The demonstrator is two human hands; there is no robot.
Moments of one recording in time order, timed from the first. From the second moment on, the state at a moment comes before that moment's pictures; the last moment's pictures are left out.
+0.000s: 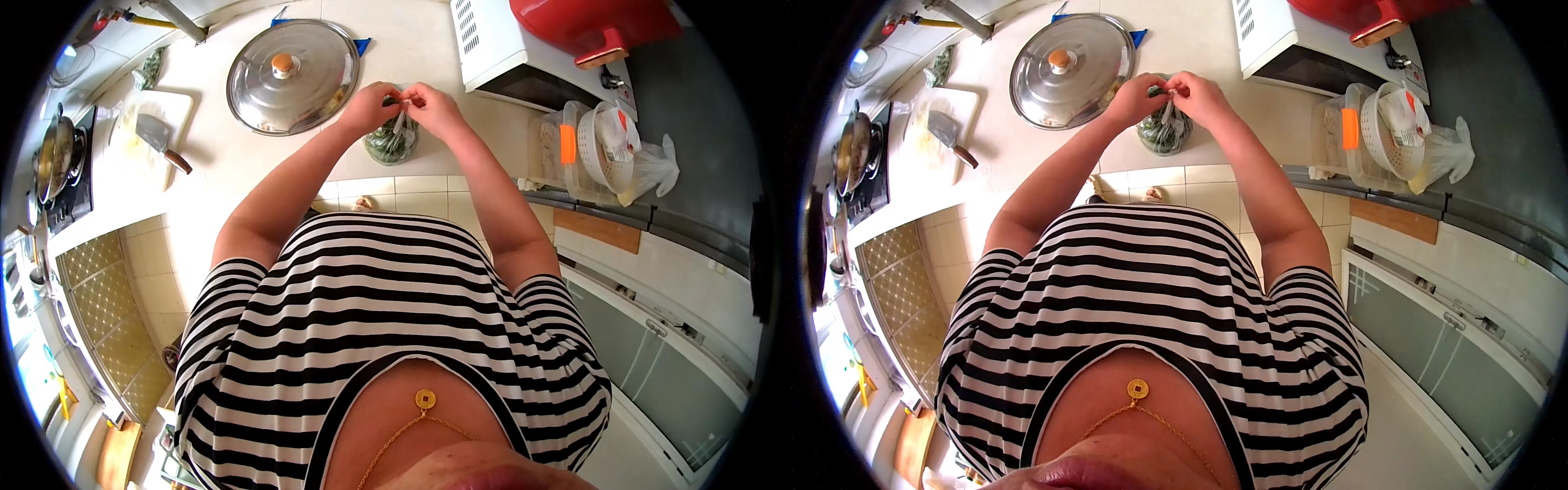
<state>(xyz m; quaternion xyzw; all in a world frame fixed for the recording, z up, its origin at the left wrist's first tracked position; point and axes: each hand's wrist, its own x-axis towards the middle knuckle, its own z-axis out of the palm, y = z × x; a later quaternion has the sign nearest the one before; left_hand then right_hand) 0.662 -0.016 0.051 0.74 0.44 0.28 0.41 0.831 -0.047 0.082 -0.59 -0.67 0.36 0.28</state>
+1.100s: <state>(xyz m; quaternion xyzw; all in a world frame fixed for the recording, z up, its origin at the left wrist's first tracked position) 0.663 0.001 0.048 0.78 0.42 0.26 0.39 0.818 -0.057 0.026 -0.62 -0.66 0.08 0.42</state>
